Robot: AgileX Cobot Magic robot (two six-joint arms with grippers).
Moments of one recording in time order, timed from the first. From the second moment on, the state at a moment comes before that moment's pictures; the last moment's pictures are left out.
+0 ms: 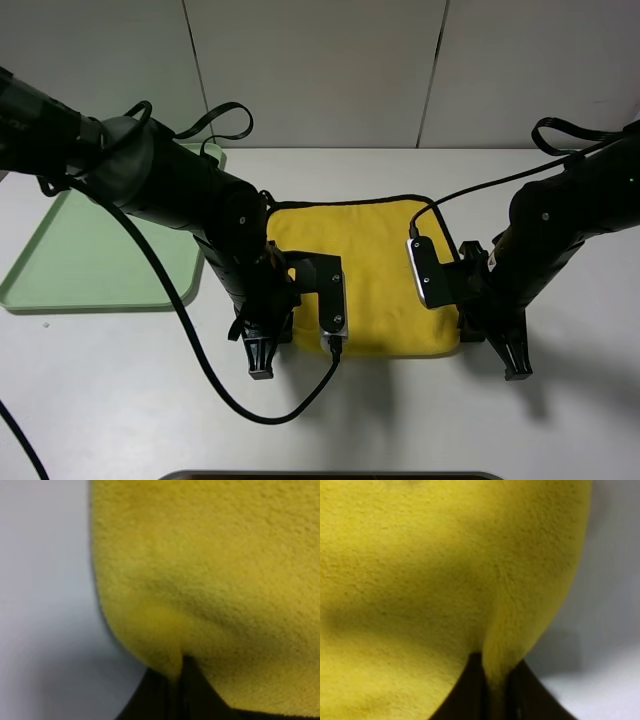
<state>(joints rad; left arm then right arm) -0.80 2.02 -1.02 -0.09 0.37 0.90 0.43 1.83 -0.68 -0.02 0.39 -1.24</state>
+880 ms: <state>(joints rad) -0.80 1.99 -1.02 -0.09 0.41 0.90 0.43 1.71 -0.67 0.02 0.49 -1.19</state>
